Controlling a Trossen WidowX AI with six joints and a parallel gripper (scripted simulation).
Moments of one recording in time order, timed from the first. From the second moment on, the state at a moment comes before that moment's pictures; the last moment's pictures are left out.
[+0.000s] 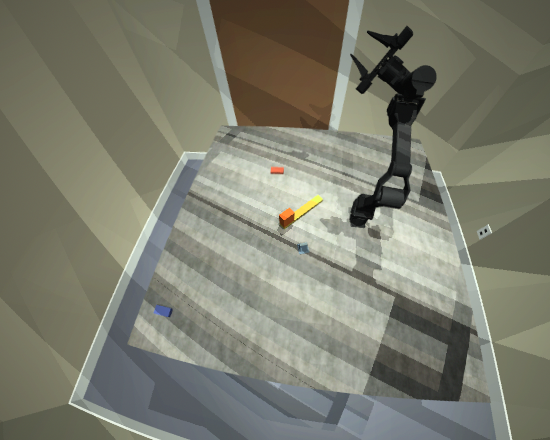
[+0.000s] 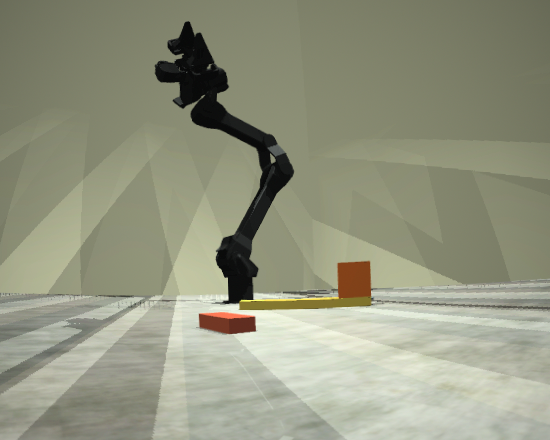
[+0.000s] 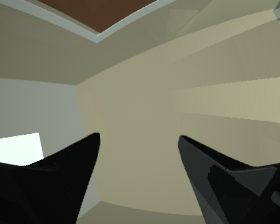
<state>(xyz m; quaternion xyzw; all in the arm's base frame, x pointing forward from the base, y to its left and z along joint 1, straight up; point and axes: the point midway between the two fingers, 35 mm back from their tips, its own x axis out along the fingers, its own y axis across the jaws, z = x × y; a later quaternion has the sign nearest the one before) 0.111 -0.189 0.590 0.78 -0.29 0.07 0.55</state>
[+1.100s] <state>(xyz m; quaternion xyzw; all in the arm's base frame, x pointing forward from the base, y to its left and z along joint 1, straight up) 0.215 -0.251 0.504 0.92 -0.23 0.03 0.32</state>
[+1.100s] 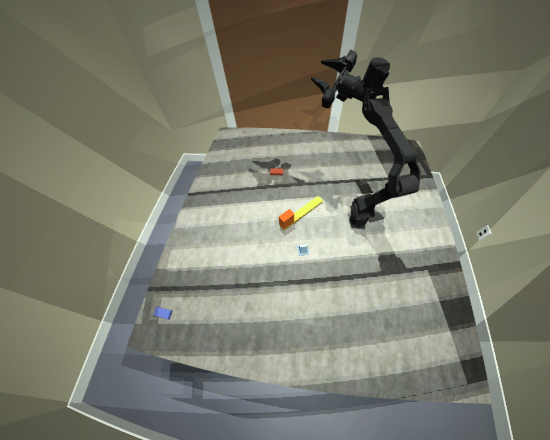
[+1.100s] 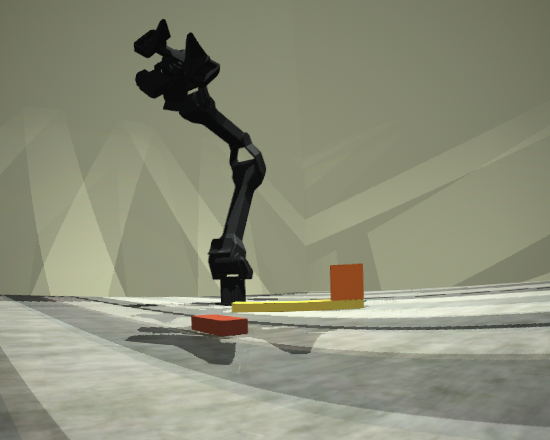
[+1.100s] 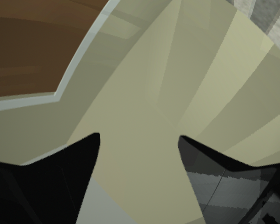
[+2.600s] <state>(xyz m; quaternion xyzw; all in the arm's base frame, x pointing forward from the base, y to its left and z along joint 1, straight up) 0.336 -0.131 0.273 0.91 0.04 -0.37 0.16</state>
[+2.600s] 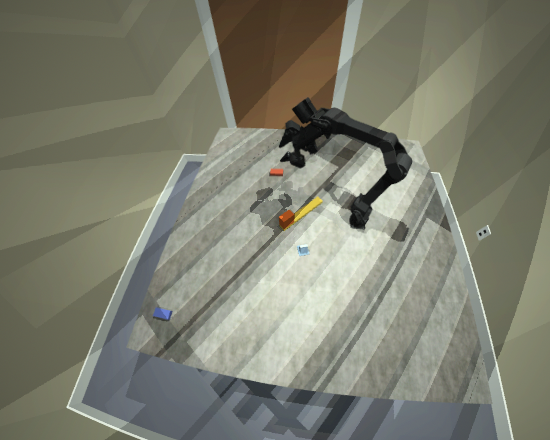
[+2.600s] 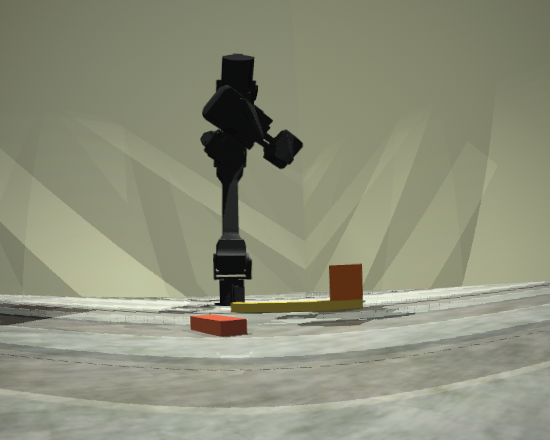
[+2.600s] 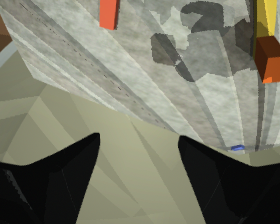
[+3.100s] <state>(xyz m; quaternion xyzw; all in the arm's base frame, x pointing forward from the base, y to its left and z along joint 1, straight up) 0.314 -0.063 0.214 0.82 0.16 -0.52 0.20</state>
